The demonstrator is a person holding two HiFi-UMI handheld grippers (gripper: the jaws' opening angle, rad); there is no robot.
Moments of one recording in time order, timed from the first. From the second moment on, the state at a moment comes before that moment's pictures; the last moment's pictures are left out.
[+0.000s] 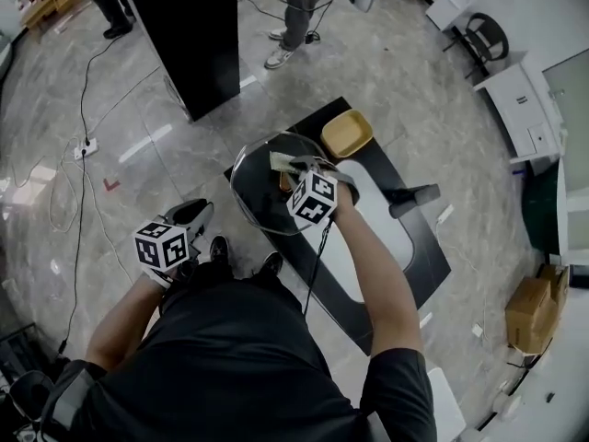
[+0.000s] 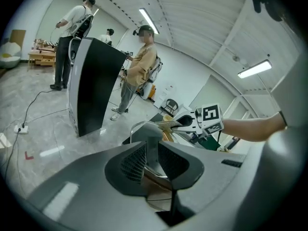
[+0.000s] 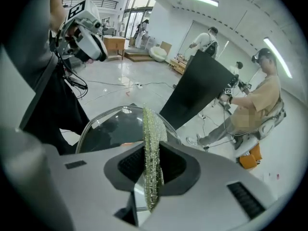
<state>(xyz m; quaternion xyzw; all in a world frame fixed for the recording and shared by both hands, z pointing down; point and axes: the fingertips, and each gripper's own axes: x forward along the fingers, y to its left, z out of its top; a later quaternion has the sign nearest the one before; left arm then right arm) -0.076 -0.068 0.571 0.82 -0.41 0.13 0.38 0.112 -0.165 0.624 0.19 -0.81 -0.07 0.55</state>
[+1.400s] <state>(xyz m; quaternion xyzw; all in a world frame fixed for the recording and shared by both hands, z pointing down) -0.040 -0.056 0.586 0.83 -0.36 0.15 0.40 0.097 -0.082 0.649 0.17 -0.80 -0.07 0.57</state>
